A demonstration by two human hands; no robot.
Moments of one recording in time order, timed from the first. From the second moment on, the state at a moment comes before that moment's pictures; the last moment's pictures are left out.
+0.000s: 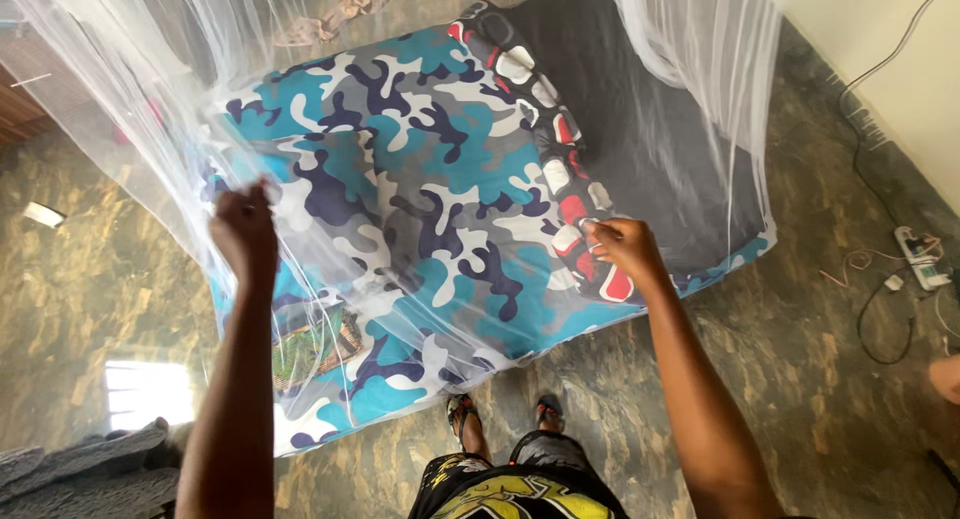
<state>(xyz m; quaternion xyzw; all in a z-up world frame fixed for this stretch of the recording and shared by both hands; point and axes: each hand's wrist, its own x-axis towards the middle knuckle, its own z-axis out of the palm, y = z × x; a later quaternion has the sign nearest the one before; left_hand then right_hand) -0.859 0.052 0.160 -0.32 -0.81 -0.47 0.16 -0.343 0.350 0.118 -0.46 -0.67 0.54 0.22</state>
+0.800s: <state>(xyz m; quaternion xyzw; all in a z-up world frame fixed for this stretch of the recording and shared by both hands) -0.676 0.140 -0.004 -0.19 -0.93 -0.22 -0.20 -0.293 0.710 0.115 -0.41 -0.82 0.09 0.39</state>
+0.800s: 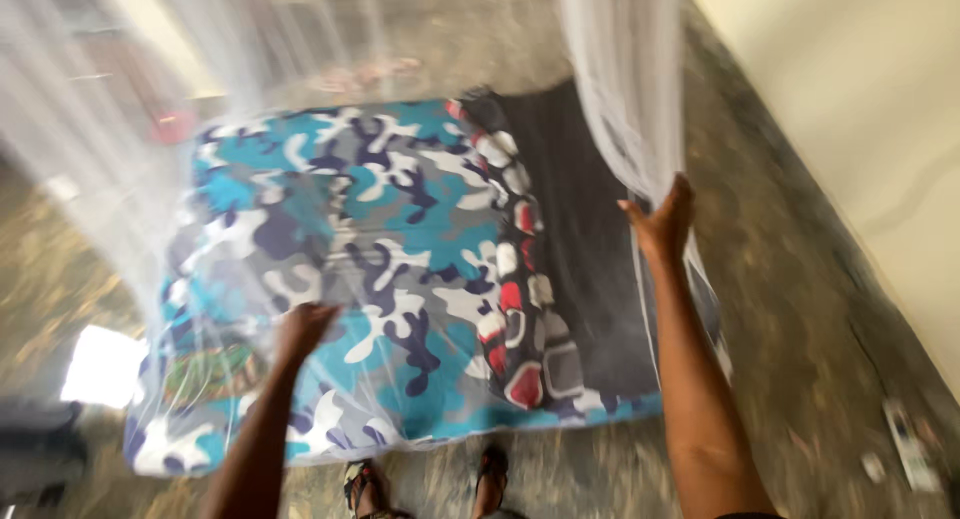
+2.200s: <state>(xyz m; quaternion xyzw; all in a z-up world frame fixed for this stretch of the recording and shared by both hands) -0.464 -0.086 -0.051 -0.09 -0.87 -0.36 -0.31 -0.259 0.384 -0.042 -0.40 -0.67 0.63 -0.02</state>
